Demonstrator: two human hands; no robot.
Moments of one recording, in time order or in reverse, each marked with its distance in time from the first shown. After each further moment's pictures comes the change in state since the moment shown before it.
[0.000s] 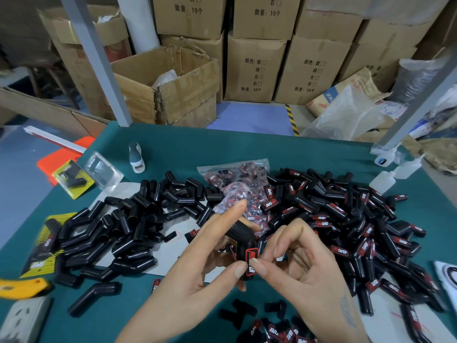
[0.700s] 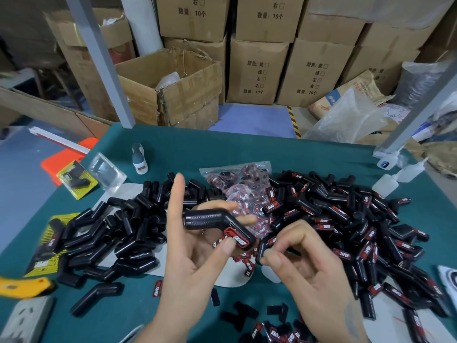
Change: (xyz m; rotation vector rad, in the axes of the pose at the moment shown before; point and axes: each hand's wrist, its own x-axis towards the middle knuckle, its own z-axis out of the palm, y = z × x) left_hand 0.021 -0.016 0.018 -0.446 0.315 0.290; right_hand 0.000 -0.002 0.000 -0.170 0.127 -0.083
